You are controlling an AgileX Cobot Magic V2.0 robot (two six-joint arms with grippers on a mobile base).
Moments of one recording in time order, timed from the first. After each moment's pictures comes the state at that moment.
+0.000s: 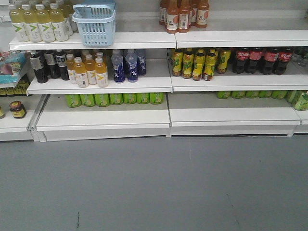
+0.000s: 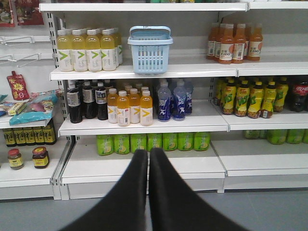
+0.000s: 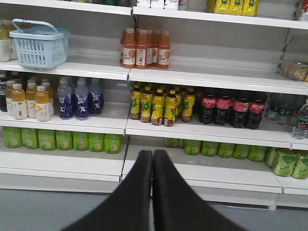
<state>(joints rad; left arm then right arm) 0.02 -0.01 0.03 0.03 0.13 -0.11 0.03 -0.01 0.03 -0.08 0.12 -0.01</state>
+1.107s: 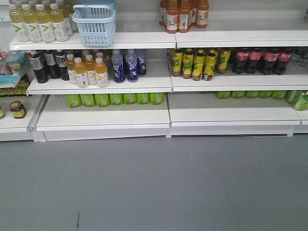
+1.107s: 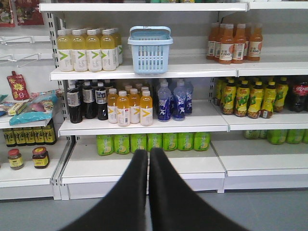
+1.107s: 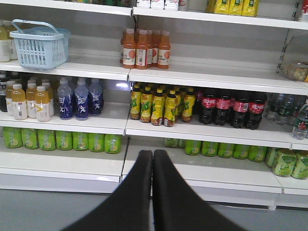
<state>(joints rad) 0.02 -0.01 0.03 0.03 0.13 -0.11 0.03 -0.01 0.03 -0.08 0.12 -0.01</state>
